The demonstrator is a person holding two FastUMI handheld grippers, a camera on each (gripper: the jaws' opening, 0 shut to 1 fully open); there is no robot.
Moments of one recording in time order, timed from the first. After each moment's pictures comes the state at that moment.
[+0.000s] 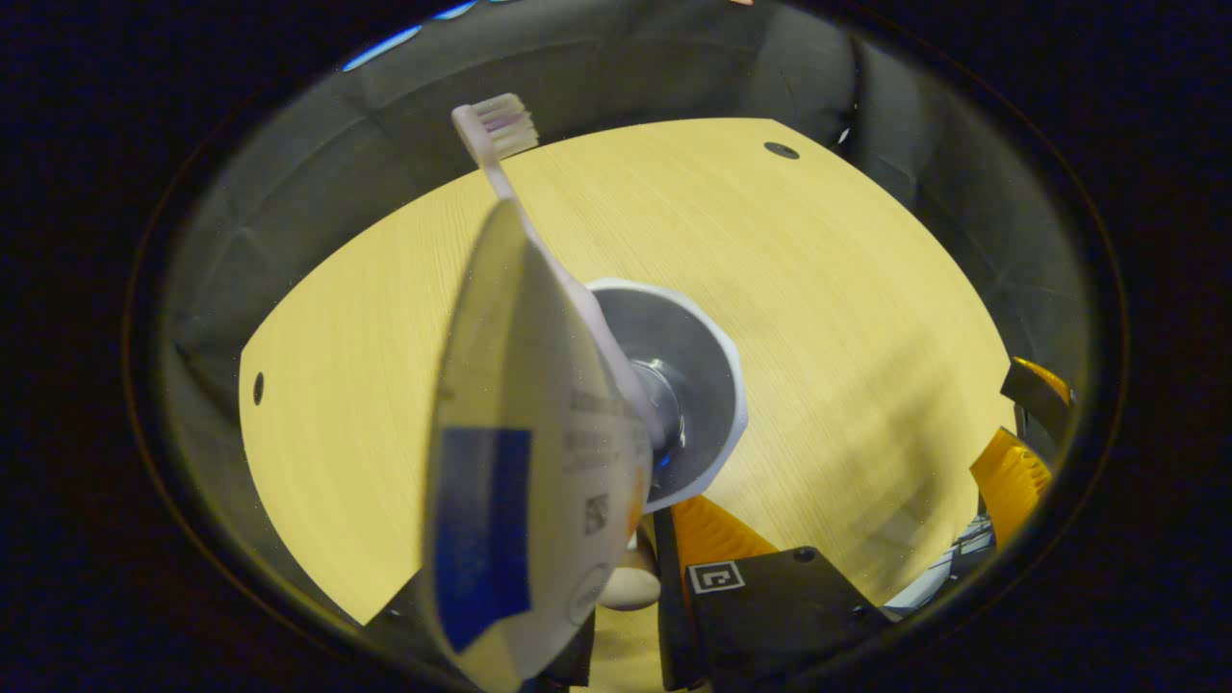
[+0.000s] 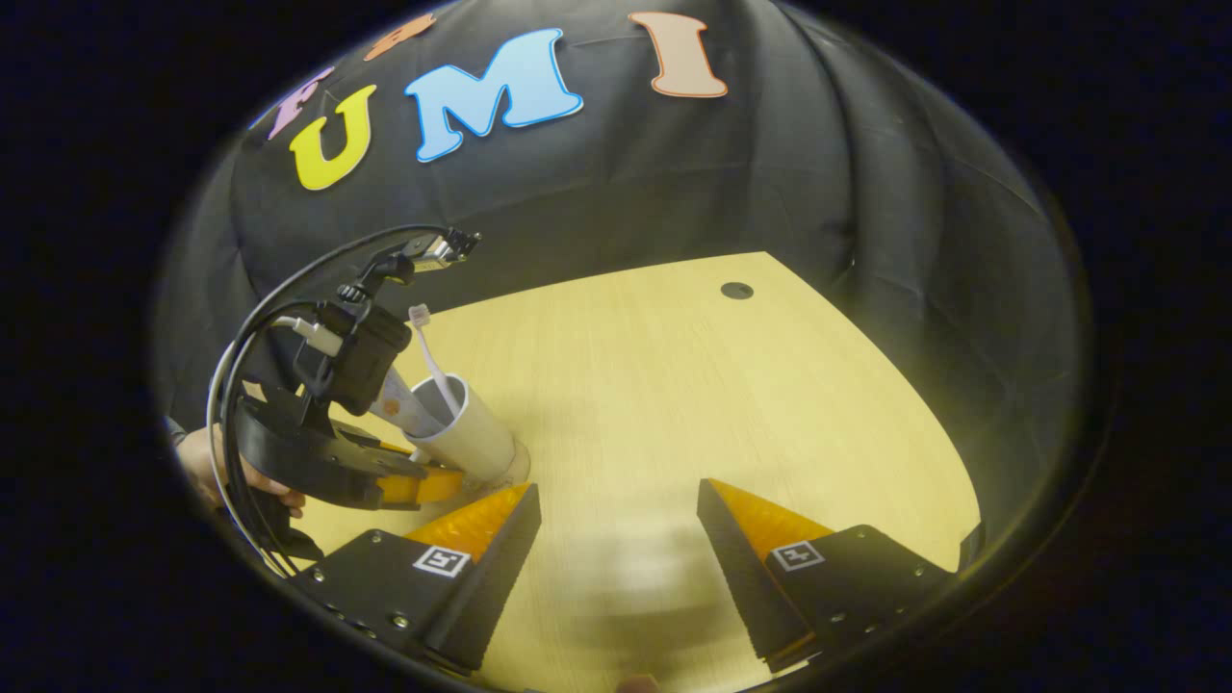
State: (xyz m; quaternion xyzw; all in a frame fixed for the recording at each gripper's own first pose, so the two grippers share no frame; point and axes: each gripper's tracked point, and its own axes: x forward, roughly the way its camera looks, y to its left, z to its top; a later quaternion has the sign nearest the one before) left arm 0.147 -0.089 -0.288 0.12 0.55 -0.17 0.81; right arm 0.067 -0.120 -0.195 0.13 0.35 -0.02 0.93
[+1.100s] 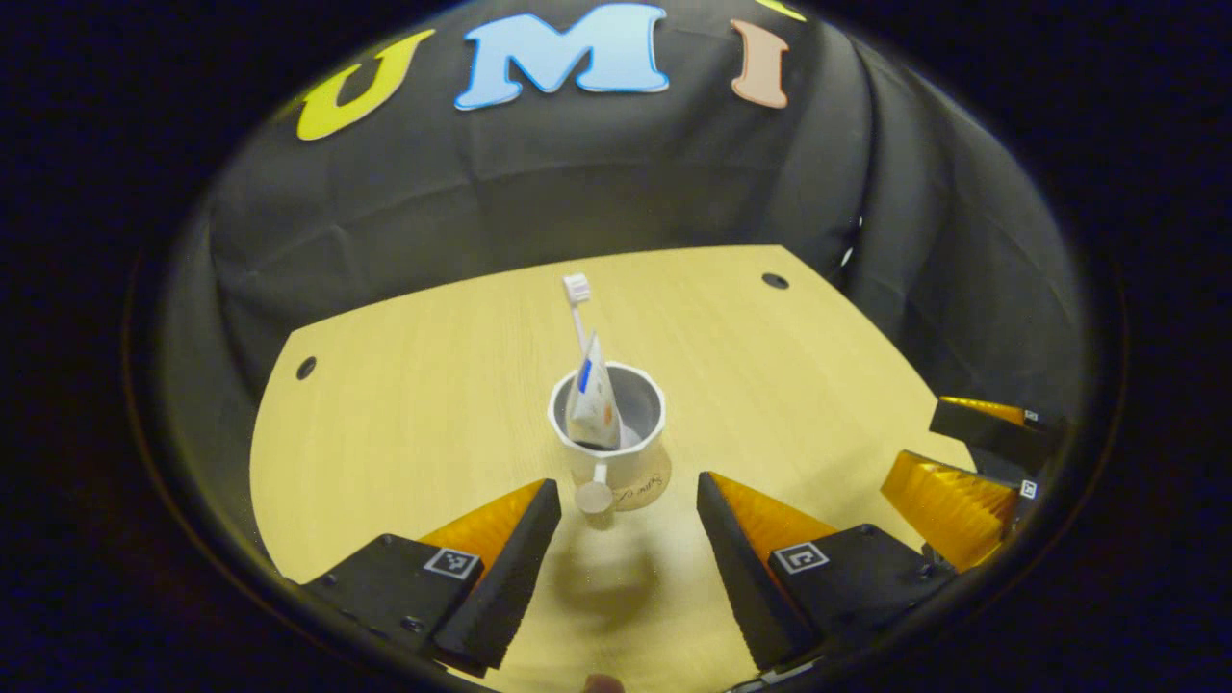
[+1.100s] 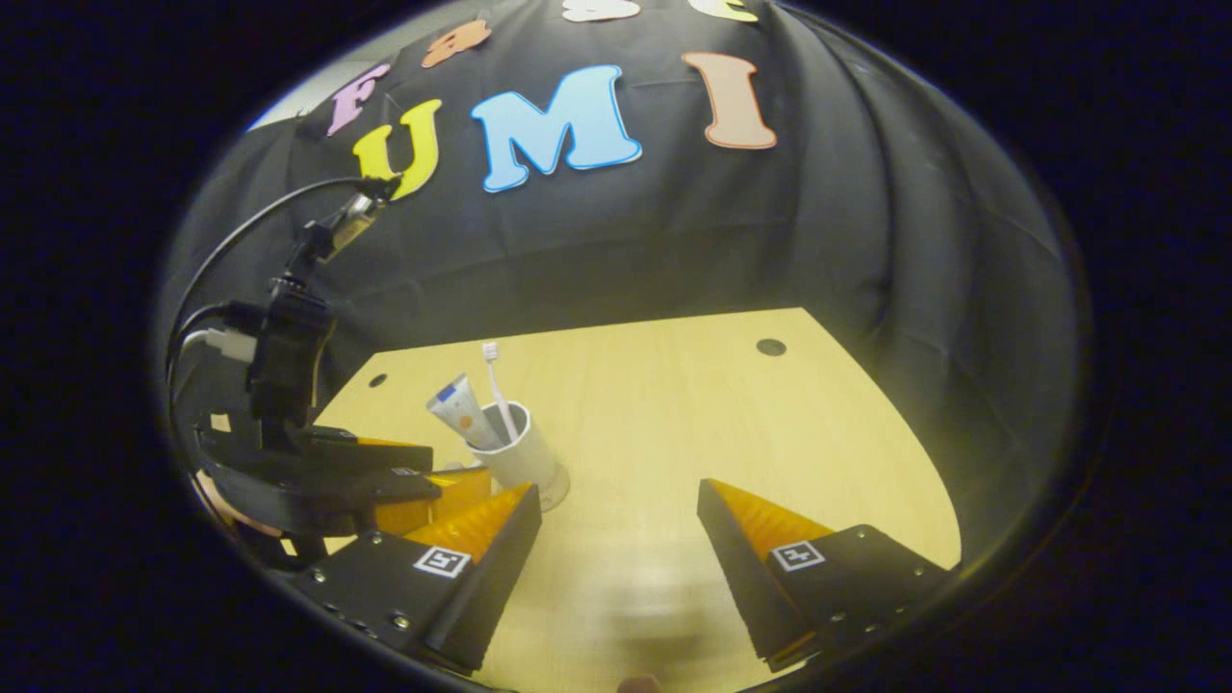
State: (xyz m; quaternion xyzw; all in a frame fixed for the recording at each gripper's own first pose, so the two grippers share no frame) left arm 0.116 -0.105 -0.184 0.00 0.37 -0.12 0.92; right arm 0.052 -0.109 -0.136 0.08 0.27 0.05 0.96
